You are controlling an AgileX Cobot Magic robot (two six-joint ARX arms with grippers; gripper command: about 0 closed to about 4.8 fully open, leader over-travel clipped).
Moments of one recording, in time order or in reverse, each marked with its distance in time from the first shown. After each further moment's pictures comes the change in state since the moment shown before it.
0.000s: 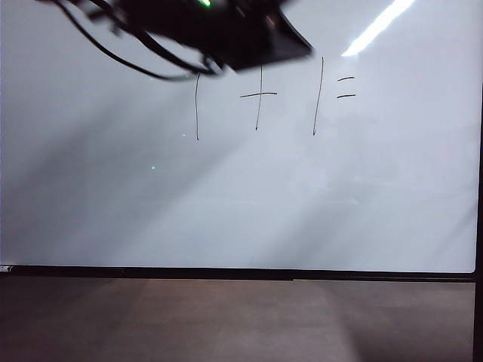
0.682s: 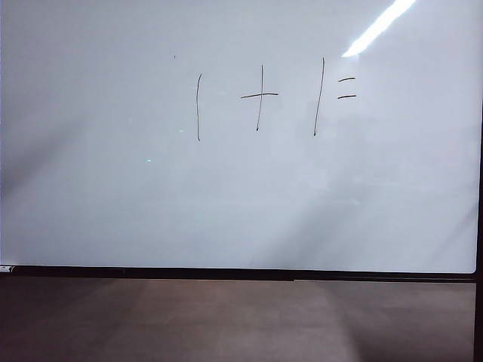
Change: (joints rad) left arm 0.167 -1.025 -0.661 0.018 -0.286 -0.079; right arm 0.000 0.000 0.000 0.000 0.000 0.000
